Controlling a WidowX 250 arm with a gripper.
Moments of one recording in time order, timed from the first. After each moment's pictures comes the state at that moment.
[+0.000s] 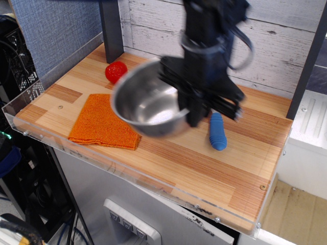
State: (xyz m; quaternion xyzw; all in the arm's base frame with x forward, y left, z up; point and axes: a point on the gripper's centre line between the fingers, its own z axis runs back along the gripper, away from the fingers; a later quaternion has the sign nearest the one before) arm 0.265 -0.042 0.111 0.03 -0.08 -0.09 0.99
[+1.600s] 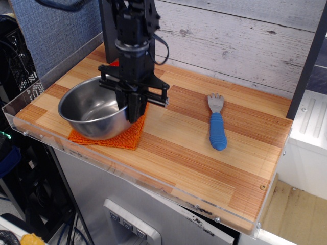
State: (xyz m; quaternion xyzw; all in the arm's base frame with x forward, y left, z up) arm 0.282 0.057 0.047 0.03 0.04 0.03 1.00
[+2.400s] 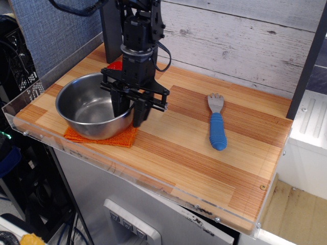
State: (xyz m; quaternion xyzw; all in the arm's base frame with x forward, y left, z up) arm 0.286 0.058 0.036 0.04 0.08 0.02 1.00
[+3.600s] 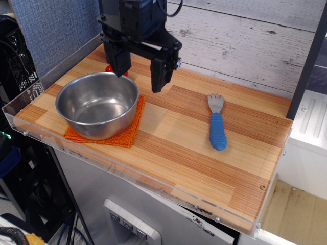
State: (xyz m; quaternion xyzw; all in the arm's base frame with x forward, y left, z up) arm 0.277 0.029 0.131 0.04 -0.07 -0.03 1.00
